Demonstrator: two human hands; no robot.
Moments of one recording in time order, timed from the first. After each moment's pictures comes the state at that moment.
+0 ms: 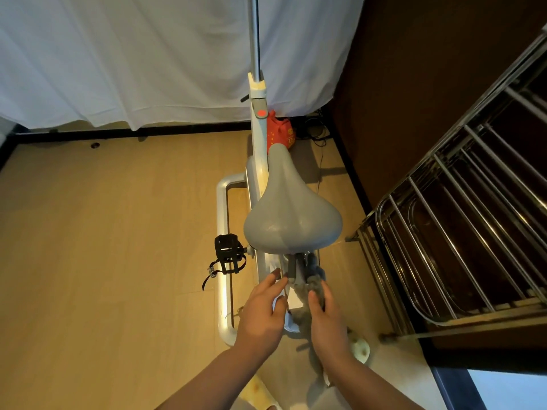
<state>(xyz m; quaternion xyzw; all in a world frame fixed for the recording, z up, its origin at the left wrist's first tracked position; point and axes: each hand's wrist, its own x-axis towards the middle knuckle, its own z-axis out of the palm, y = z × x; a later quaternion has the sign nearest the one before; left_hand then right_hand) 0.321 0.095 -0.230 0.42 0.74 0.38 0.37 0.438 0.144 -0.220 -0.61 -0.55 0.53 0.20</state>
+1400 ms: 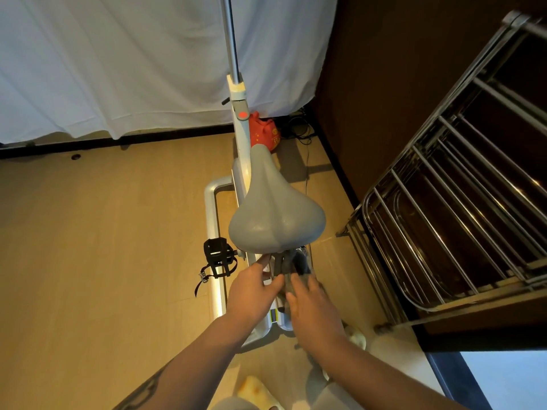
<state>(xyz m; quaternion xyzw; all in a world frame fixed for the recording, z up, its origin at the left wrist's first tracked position) 0.301 0.135 -0.208 0.47 0.76 0.30 0.34 0.441 0.155 -0.207 -0.47 -0.85 0.22 -0.06</state>
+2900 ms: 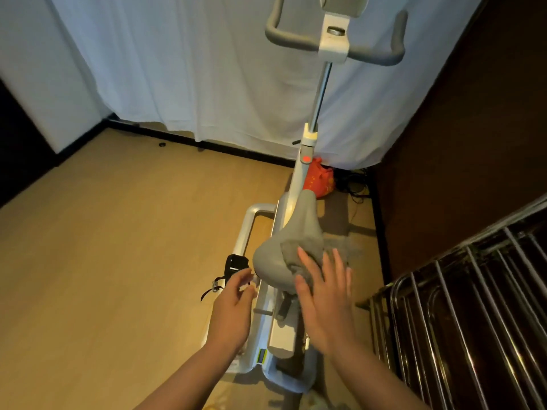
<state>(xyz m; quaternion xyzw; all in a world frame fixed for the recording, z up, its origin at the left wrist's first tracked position) 0.310 0.115 -0.177 0.15 0.75 0.59 0.27 0.425 0.228 -0.129 -0.37 -0.89 0.24 0.10</state>
